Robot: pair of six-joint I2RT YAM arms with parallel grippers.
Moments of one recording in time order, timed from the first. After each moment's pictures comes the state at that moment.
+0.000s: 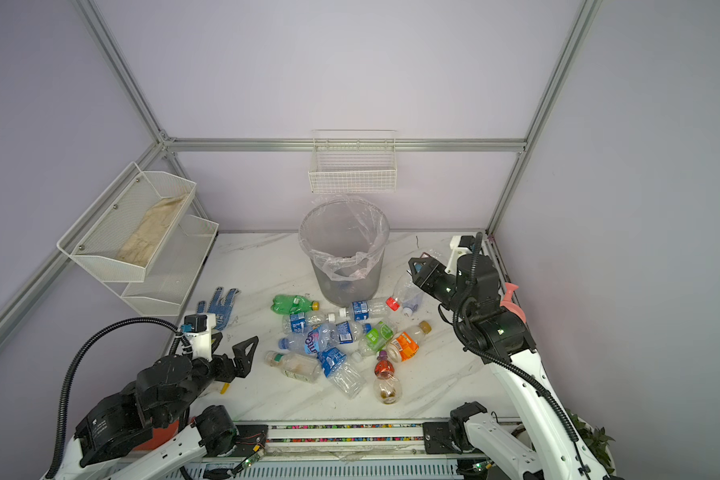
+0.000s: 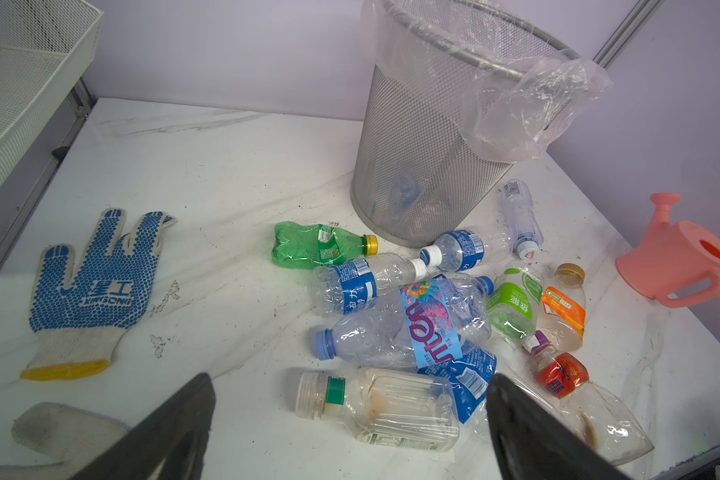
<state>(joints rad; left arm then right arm) -0.85 0.32 0.81 -0.96 -0.51 -0.49 0.37 0.93 1.19 -0.54 -0.14 0.84</state>
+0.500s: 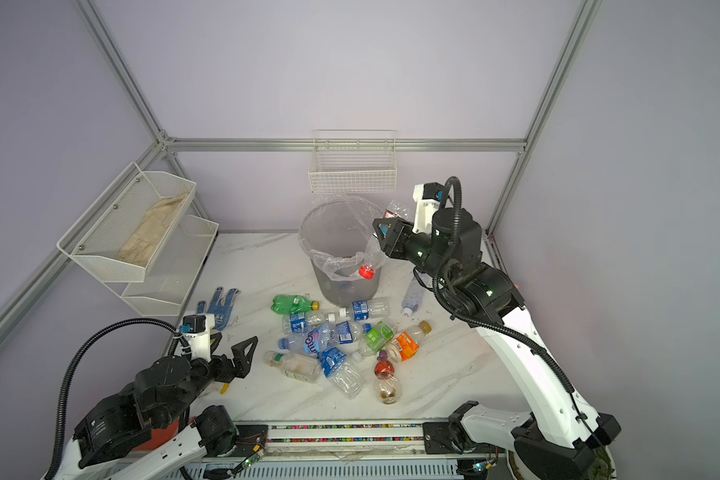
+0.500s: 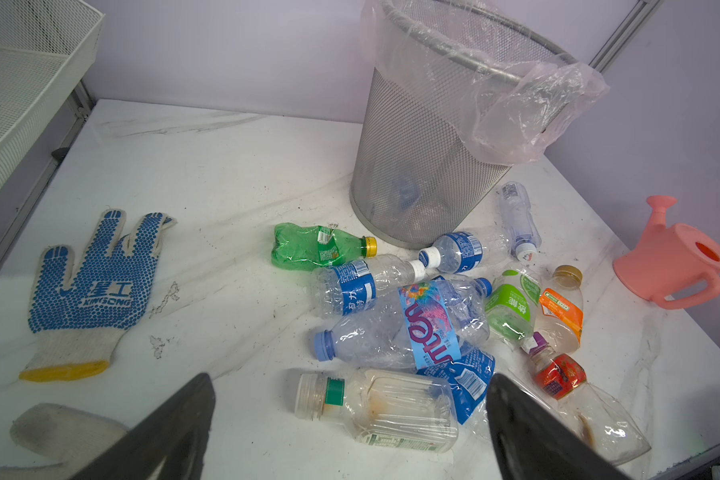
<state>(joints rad) -0.85 0.31 0.81 -0.96 -0.51 -0.49 0.62 1.24 1.71 -0.61 -0.01 0.63</state>
